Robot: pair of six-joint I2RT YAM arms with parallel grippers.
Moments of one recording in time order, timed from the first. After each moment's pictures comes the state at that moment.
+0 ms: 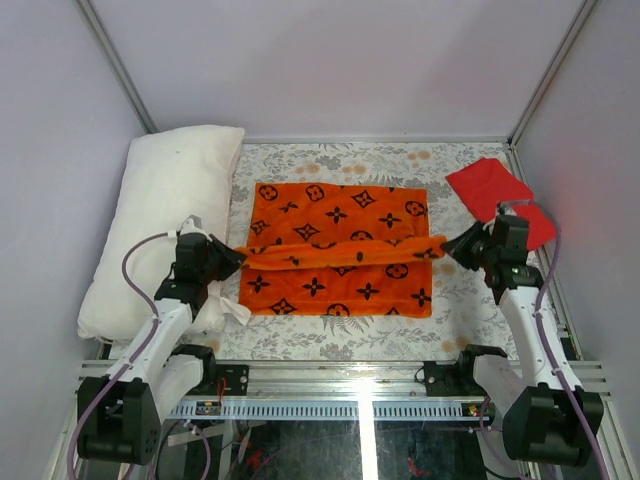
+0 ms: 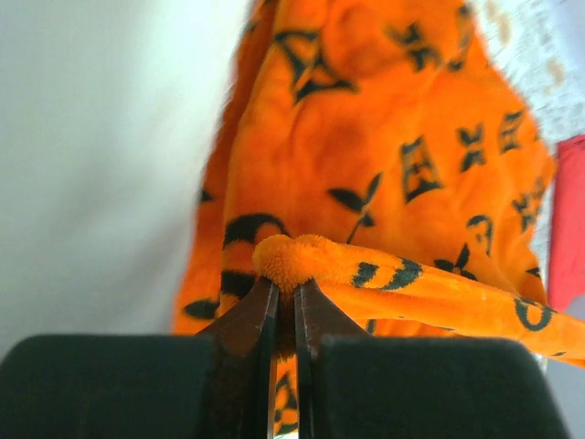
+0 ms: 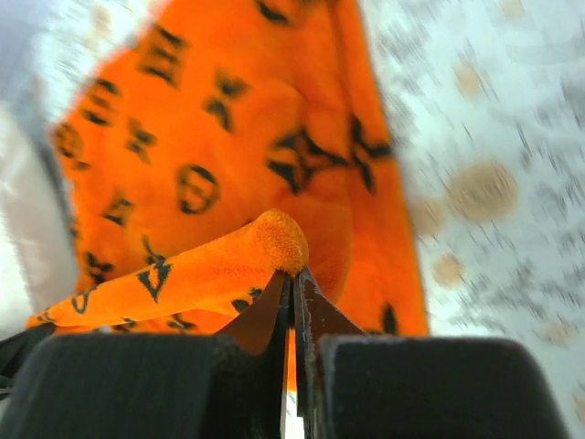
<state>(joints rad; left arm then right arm) -0.08 0.91 0.45 -0.11 0.12 -0.78 -0.10 0.92 0.69 -0.38 -0.30 0.64</state>
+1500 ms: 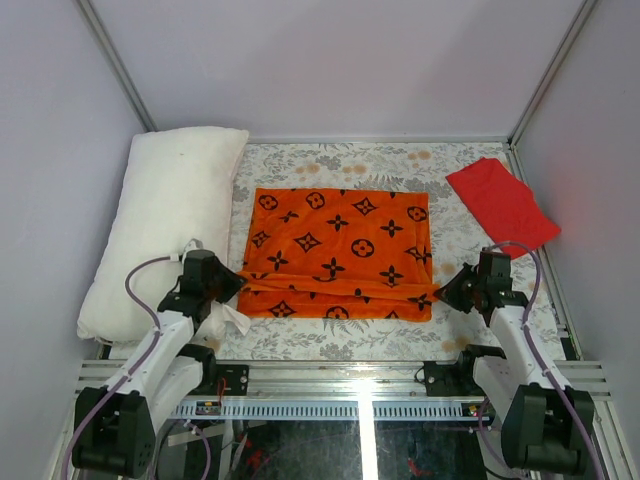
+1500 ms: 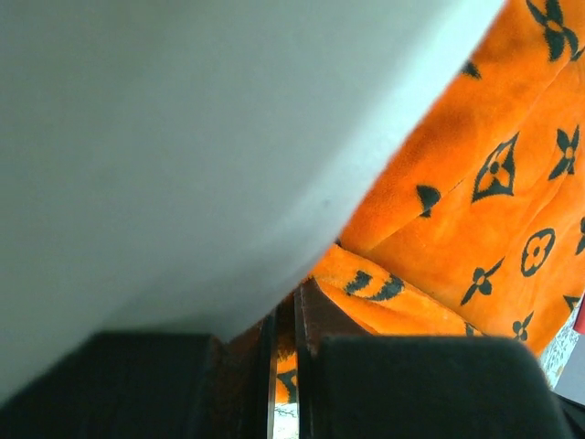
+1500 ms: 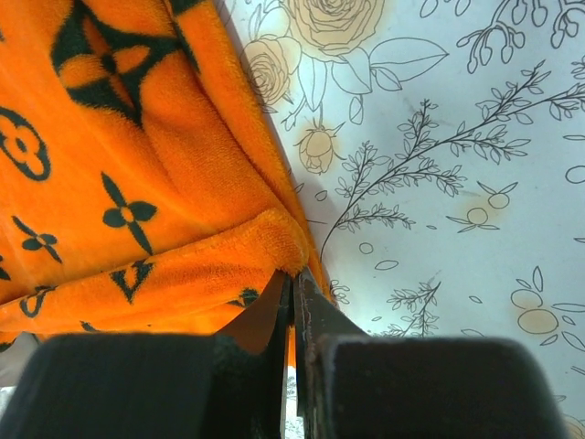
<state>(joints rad) -0.13 0.83 0.32 -0.26 0.04 -0.91 -0.10 0.85 0.36 -0.47 -0.27 0.64</state>
